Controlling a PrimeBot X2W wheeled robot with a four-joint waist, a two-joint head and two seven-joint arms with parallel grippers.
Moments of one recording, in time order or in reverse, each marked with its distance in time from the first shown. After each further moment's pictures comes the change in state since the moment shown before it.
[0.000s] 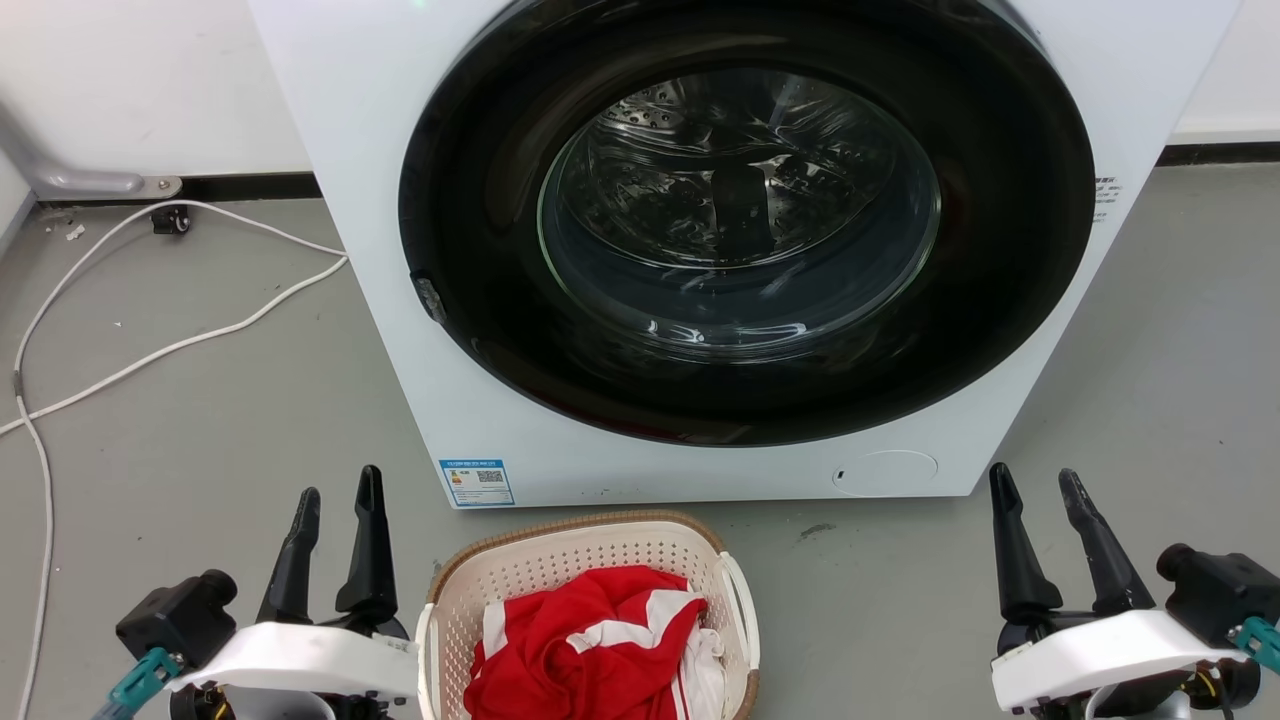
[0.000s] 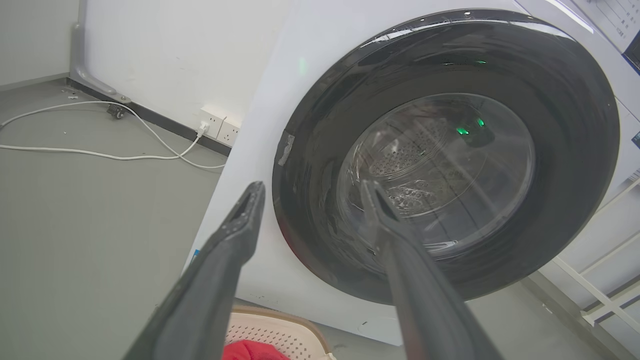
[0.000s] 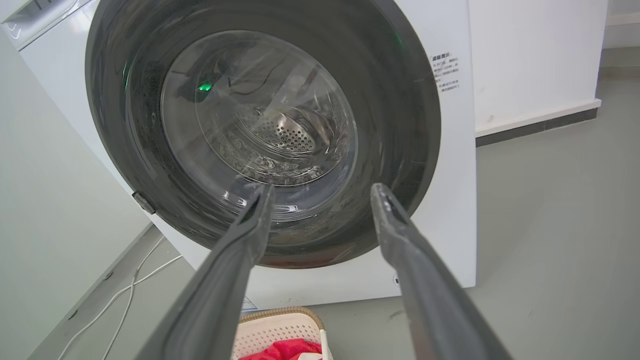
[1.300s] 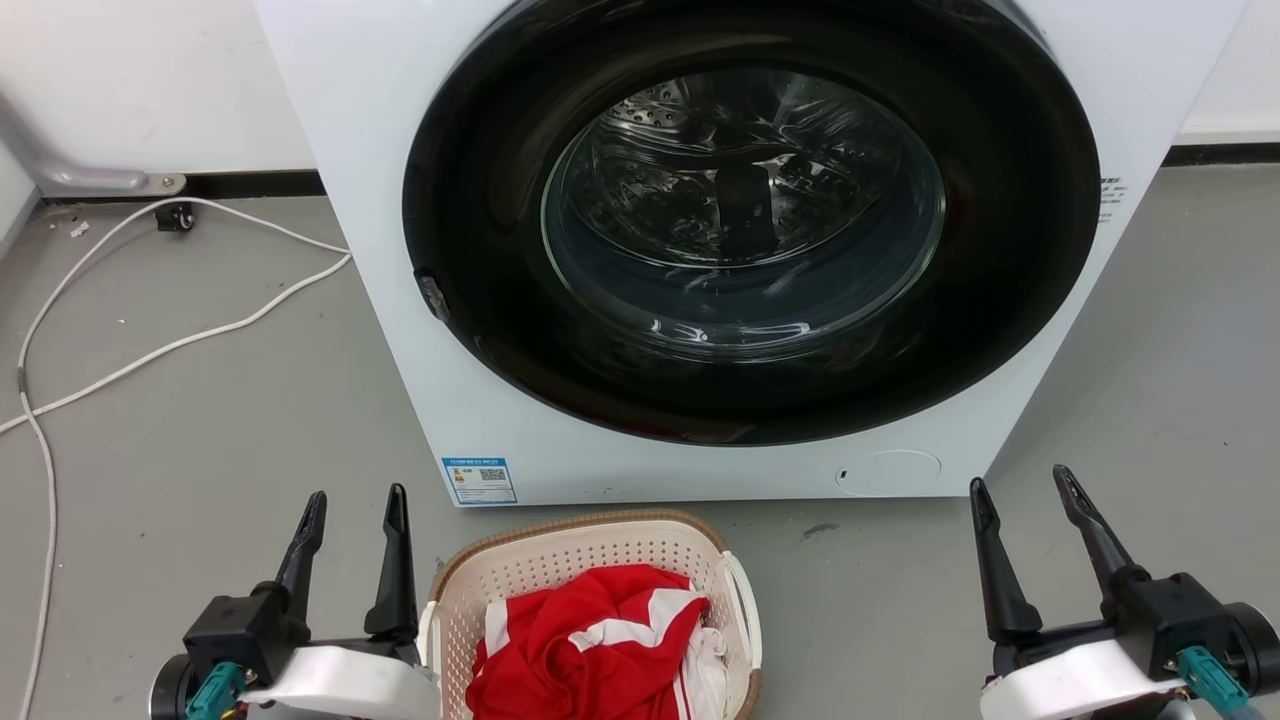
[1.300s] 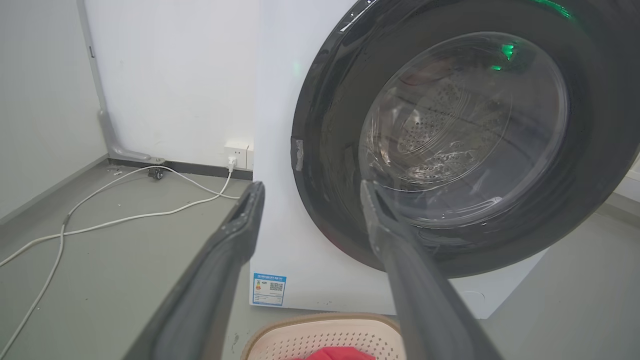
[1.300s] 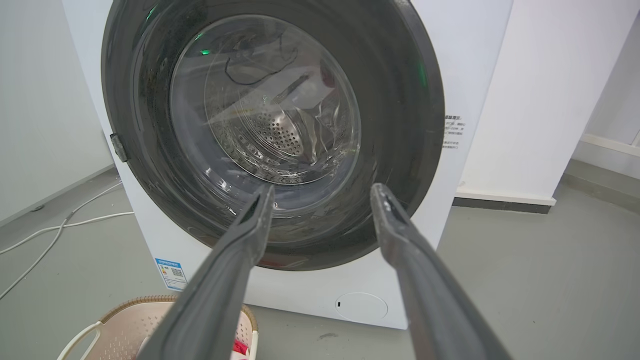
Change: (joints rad) left arm 0.023 0.002 -0.015 0.012 0.345 0.005 -0.083; right arm 0.030 0.000 0.002 -0.032 -0.364 0.000 -0.083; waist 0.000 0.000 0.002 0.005
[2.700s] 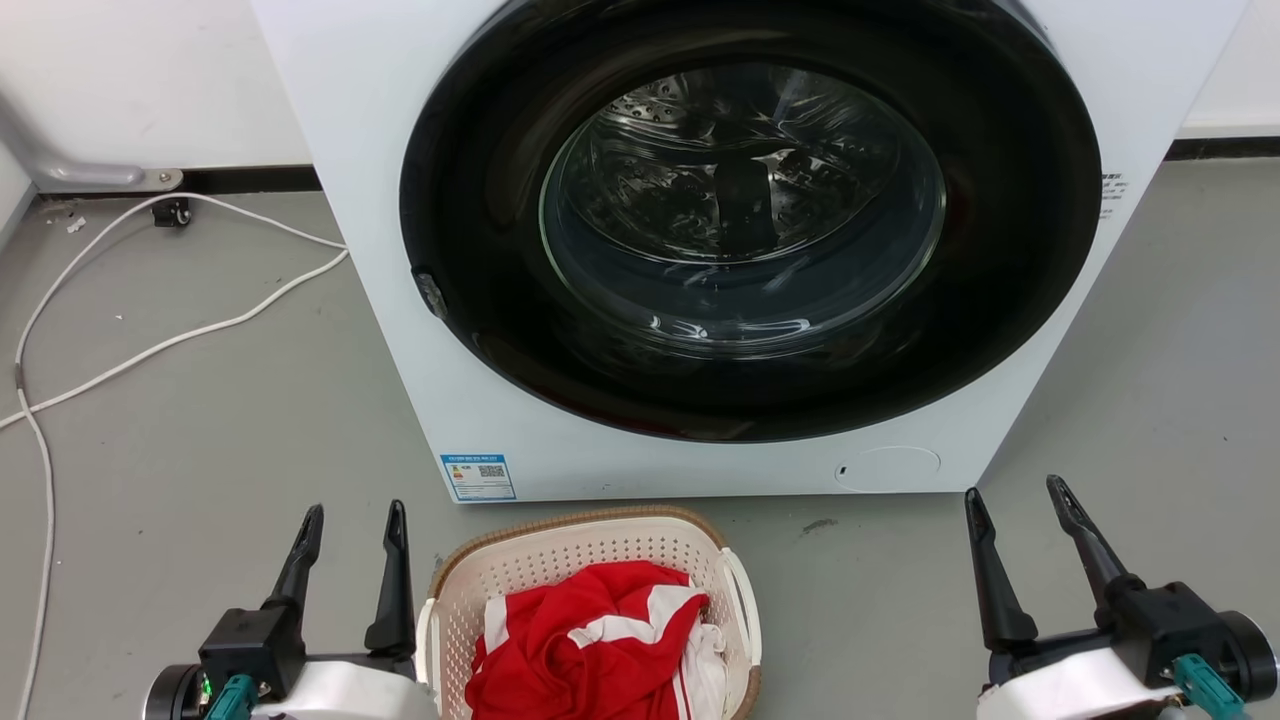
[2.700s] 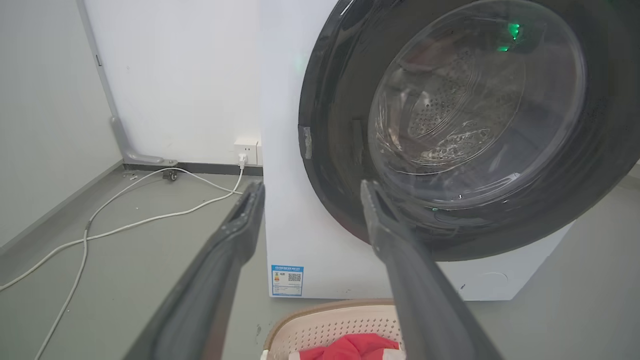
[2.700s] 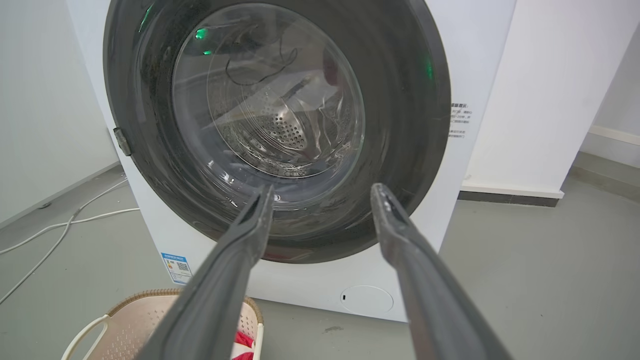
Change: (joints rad) left arm 0.012 0.001 0.009 0.016 0.101 0.012 -0.030; right arm 0.008 0.000 -0.002 0.025 0.008 0.000 -0.030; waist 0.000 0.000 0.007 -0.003
